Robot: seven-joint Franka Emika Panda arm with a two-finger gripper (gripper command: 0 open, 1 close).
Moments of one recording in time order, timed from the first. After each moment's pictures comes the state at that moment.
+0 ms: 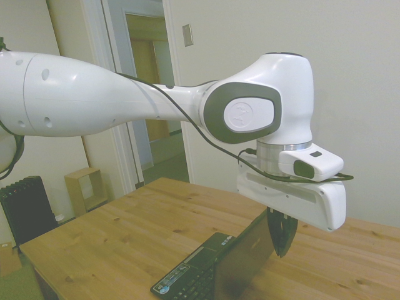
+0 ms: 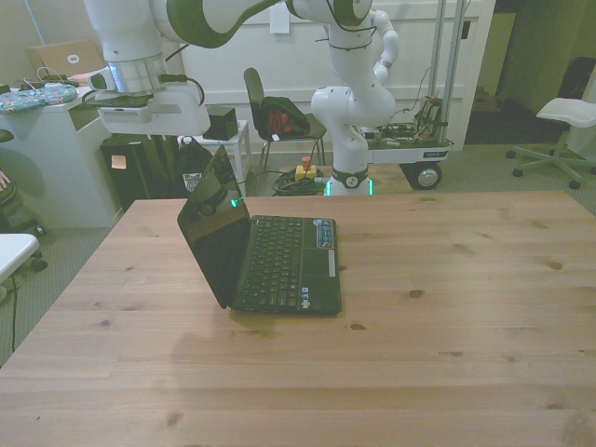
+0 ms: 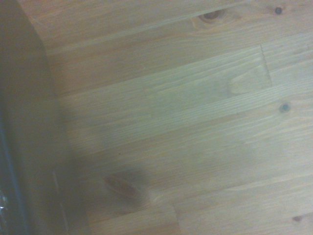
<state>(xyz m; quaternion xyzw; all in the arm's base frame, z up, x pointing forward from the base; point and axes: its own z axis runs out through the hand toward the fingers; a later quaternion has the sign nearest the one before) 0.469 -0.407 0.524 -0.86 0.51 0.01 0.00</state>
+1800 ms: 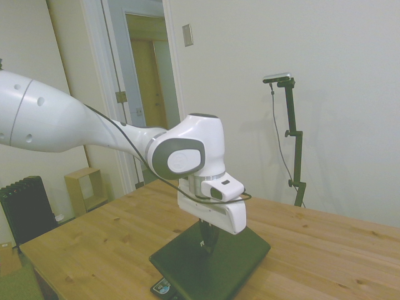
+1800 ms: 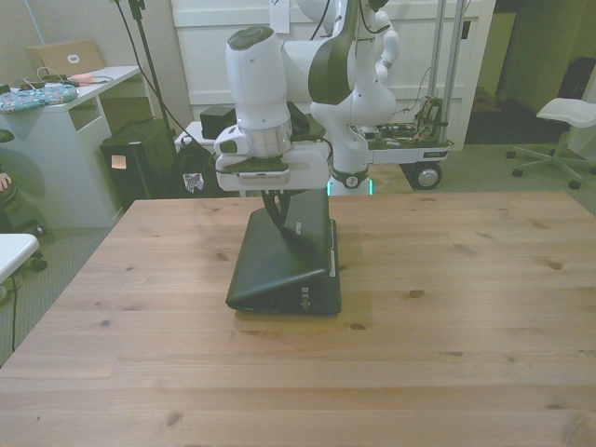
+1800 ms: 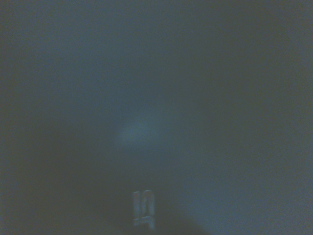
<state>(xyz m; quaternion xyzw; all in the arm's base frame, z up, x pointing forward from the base) 0.504 -0.213 0.415 -0.89 0.45 0.02 0.01</state>
